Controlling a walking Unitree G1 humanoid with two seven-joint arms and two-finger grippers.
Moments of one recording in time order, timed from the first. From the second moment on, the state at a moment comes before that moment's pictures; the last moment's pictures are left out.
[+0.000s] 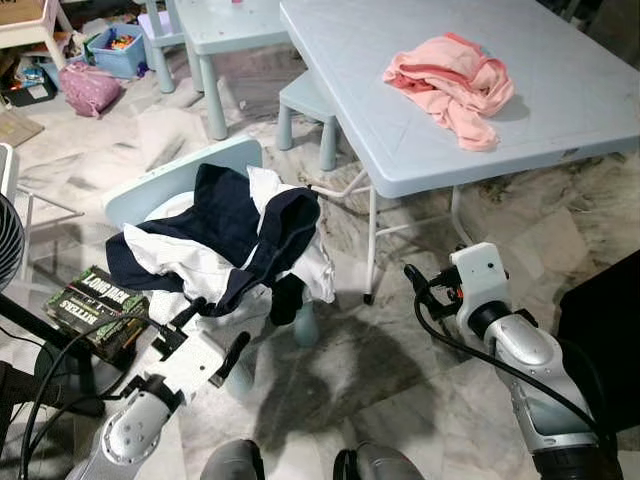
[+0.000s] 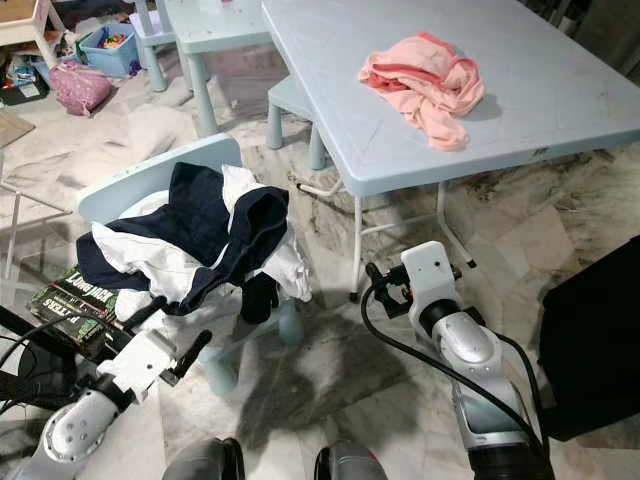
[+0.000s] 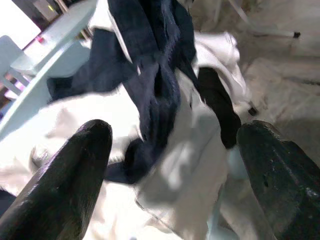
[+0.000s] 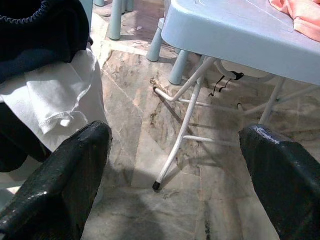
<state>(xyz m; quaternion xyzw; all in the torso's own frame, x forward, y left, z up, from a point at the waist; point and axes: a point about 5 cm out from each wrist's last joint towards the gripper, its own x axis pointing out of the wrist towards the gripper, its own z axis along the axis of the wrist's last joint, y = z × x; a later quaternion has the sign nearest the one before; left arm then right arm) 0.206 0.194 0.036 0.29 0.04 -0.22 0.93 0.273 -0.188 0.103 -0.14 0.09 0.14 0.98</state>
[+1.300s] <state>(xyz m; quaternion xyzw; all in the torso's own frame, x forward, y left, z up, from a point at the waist) 0.259 0.191 0.029 0.30 0.02 -0.23 0.92 0.271 -0.195 0.108 -0.15 0.09 0.14 0.97</state>
